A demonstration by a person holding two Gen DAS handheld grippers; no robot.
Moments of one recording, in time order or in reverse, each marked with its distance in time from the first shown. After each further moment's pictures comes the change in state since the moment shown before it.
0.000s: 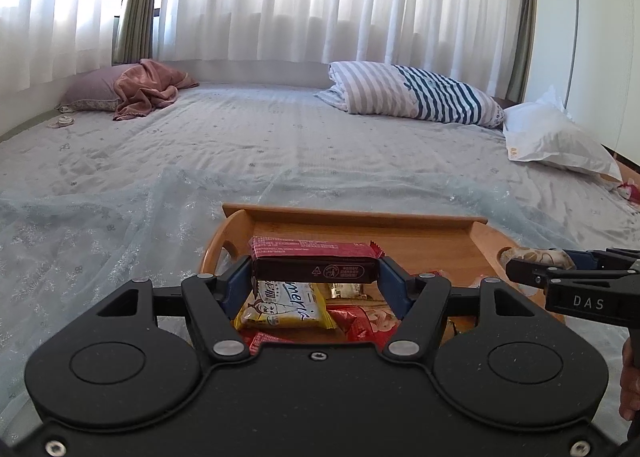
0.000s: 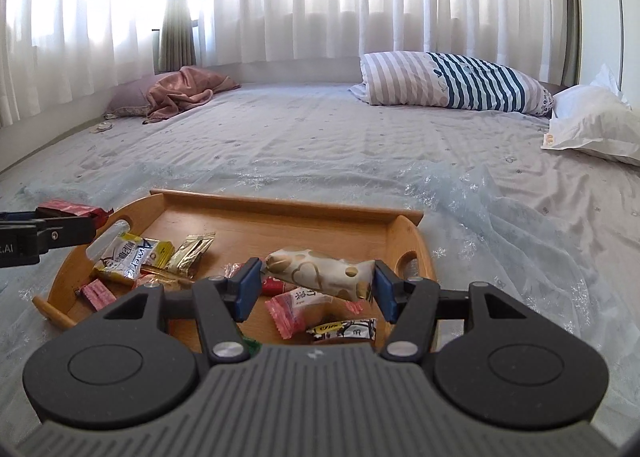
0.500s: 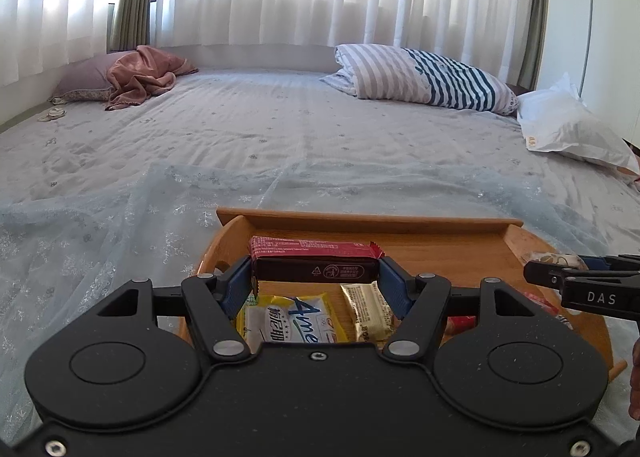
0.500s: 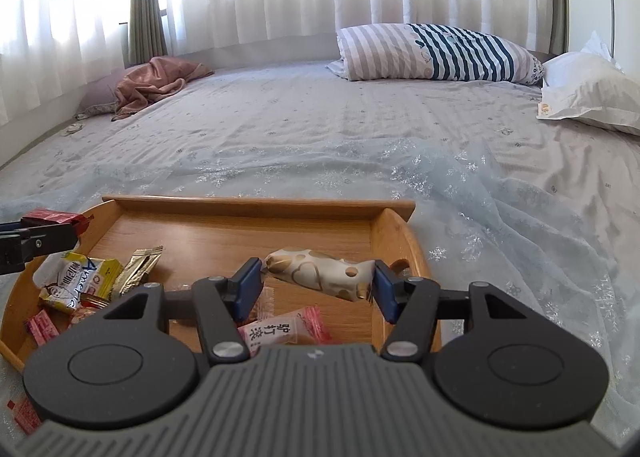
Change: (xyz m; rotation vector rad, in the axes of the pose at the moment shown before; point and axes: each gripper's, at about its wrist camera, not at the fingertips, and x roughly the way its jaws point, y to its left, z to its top) left arm 0.080 0.014 0.016 0.000 0.048 0.021; right arm 0.065 -0.025 0.009 0.066 0.065 -0.038
